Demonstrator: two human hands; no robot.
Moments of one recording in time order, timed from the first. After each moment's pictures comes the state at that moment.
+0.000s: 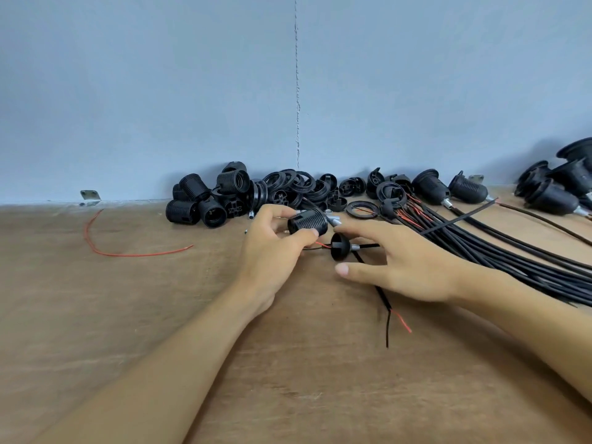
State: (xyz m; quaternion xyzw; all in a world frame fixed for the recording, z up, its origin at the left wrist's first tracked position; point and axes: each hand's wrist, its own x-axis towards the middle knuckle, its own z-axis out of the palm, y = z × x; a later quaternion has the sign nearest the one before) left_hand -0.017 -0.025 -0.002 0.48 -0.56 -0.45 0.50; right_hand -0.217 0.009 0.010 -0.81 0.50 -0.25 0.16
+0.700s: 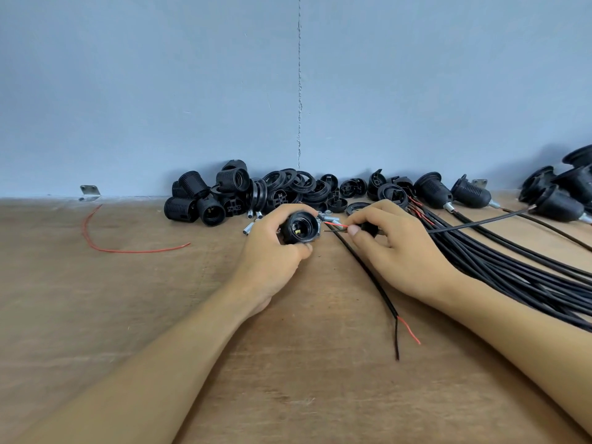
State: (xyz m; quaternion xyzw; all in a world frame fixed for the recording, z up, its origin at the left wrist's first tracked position) left_hand -0.012 -0.031 -0.008 0.42 -0.65 -0.40 0.49; right_hand -0.212 -0.001 -0.001 -0.73 0.55 -0.40 0.06
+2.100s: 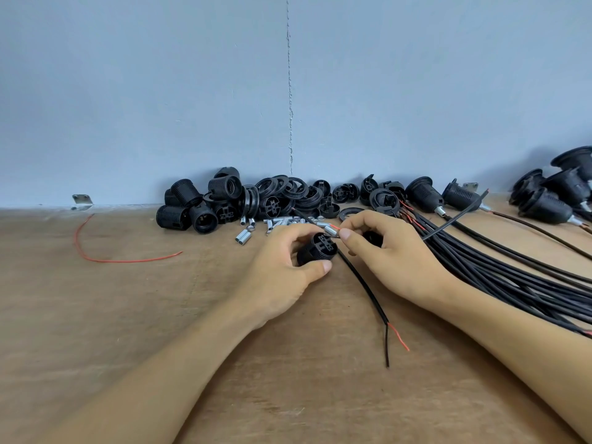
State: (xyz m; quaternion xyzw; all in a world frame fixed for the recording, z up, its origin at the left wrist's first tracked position) left_hand -0.020 -0.022 -0.012 0.38 -0.70 -0.44 0.42; right_hand -0.213 0.001 0.003 -0.70 0.54 -0.44 0.16
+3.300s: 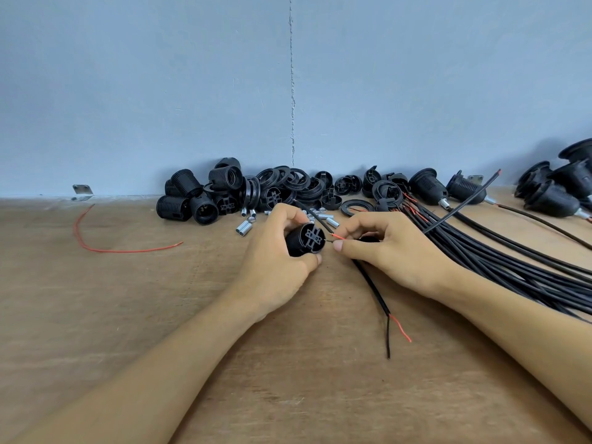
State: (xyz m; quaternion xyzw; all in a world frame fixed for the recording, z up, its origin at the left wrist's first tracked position) left_hand -0.020 -0.023 -0.016 0.43 -0.70 -0.34 0.45; right_hand -0.219 -0.002 0.001 -0.72 0.49 -0.42 0.27
